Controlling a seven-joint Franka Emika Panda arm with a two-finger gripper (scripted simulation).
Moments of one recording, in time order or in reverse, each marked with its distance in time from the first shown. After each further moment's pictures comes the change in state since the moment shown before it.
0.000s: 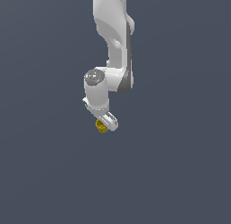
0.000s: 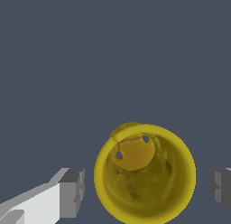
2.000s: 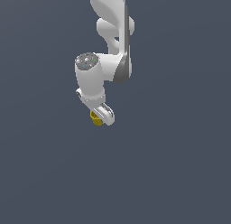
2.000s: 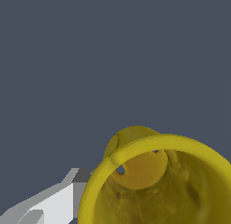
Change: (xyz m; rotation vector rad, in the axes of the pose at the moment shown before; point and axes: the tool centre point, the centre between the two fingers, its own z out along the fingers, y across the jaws) arm 0.012 0.008 -0.058 0.000 0.000 0.004
